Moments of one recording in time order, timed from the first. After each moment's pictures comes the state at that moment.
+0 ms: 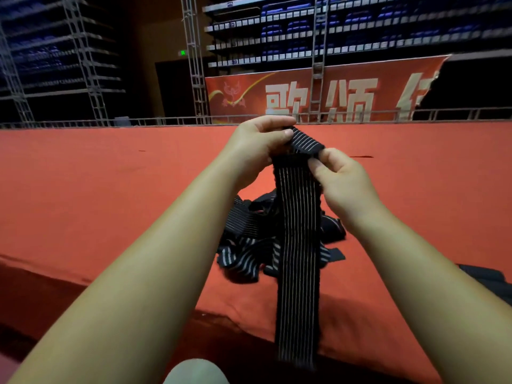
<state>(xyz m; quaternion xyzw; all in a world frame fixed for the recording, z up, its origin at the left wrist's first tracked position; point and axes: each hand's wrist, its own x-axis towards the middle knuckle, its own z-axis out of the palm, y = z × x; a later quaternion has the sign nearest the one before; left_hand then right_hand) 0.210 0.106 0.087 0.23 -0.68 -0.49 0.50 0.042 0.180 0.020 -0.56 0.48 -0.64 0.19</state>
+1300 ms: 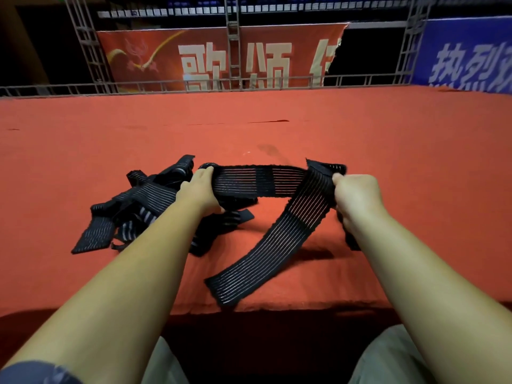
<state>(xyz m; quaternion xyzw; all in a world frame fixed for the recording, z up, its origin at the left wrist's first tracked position) 0.102 0.065 -0.084 0.52 -0.84 -0.09 0.12 -0.141 0.273 -0.072 -0.17 0.72 -0.65 0.16</state>
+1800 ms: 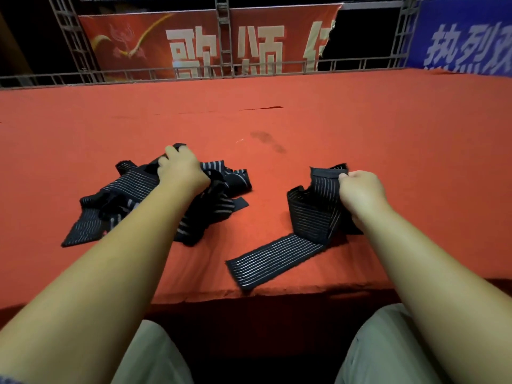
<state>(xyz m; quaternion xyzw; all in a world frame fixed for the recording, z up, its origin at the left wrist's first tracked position) 0.099 0.075 -0.064 0.60 -0.78 -0.03 0.19 -0.163 0.295 -0.101 -0.22 0.81 -0.53 0.11</state>
